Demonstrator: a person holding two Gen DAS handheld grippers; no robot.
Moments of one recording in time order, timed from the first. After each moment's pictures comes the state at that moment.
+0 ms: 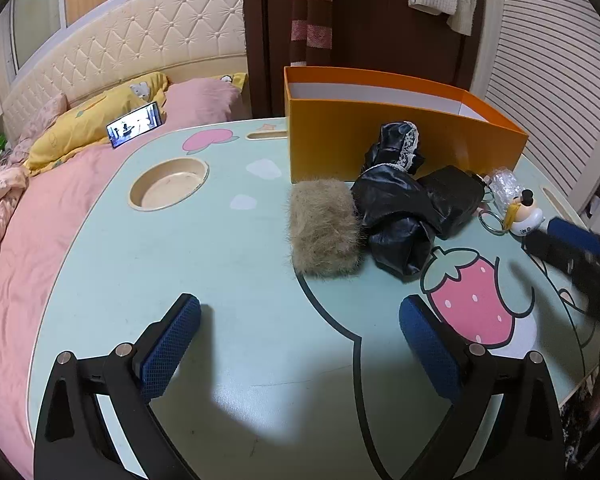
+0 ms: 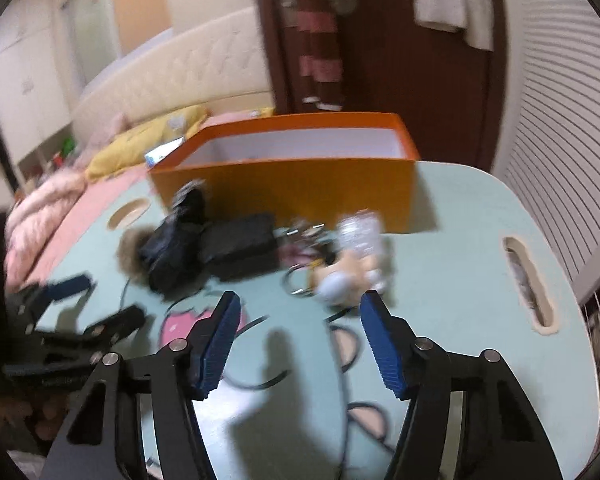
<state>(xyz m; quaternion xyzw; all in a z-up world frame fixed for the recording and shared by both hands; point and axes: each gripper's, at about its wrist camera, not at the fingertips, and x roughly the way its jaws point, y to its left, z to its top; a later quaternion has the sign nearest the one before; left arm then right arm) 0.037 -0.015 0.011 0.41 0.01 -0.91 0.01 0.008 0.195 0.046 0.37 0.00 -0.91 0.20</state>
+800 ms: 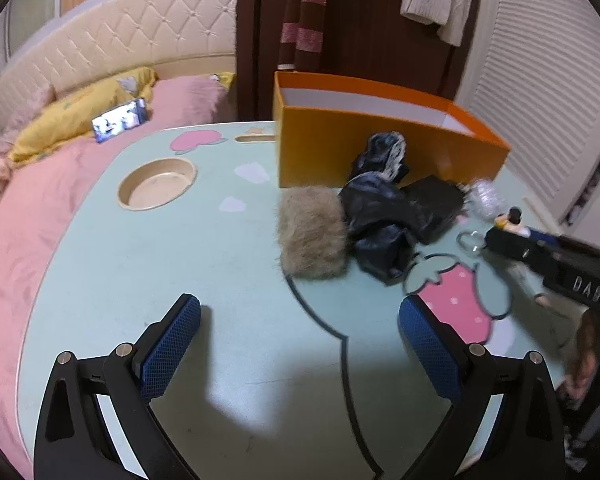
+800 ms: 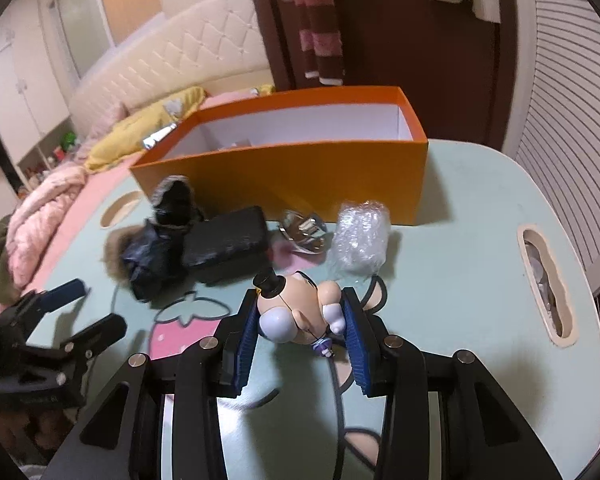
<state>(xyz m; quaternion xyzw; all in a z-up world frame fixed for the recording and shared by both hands) 0.038 -0.025 0.026 0.41 0.06 -0.91 -0.04 -0.005 0.189 0.045 0.40 0.00 -0.89 0.23</state>
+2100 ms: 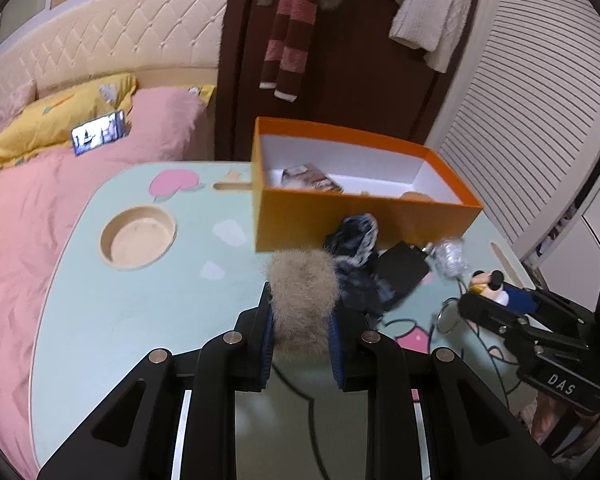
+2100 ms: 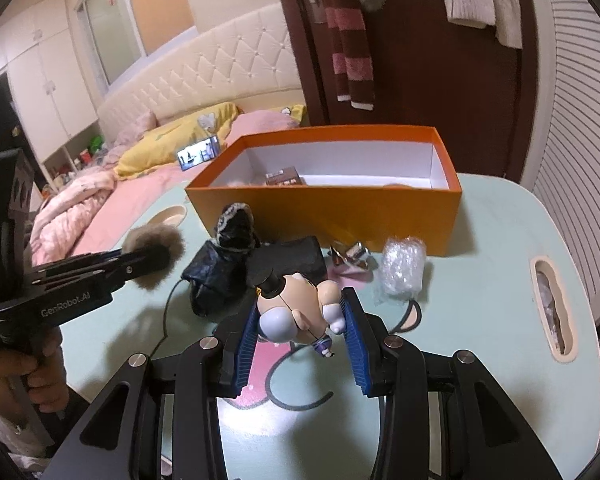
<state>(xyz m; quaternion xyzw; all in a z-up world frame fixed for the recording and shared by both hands) 0.013 -0.023 0.066 0.39 0.07 -0.92 -0.07 0.003 0.169 0.071 0.37 0.00 -0.89 0.27</state>
